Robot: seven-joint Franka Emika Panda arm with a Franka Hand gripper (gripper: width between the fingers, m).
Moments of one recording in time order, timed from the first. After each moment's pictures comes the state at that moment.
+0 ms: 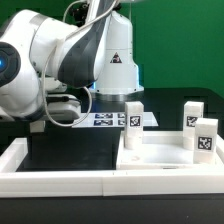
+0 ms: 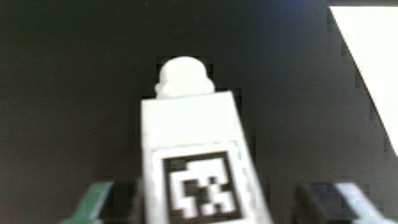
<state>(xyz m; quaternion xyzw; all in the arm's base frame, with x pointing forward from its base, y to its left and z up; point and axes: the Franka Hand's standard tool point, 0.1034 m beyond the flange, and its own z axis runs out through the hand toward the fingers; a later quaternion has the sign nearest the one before) 0.346 -0.203 0.010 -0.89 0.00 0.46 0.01</state>
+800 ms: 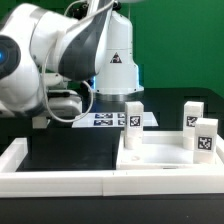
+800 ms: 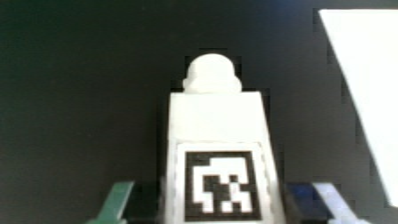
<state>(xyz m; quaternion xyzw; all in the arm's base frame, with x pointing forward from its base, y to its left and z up) 0.358 -0.195 0.030 -0.89 0.01 0.45 0.01</state>
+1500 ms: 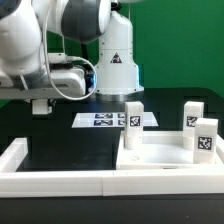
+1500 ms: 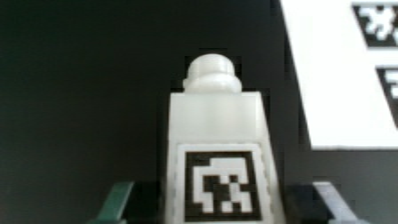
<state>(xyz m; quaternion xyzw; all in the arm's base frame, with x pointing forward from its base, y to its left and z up) 0.389 -0.184 0.062 -0.94 0.02 0.33 0.02</state>
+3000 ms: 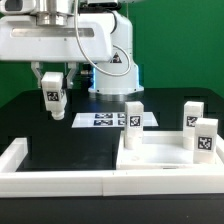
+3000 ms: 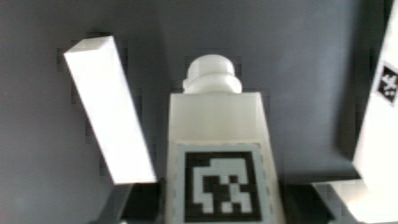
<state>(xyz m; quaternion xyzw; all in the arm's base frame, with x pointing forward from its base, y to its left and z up) 0.507 -0.142 0.126 -0.99 0.06 -0.13 -0.03</state>
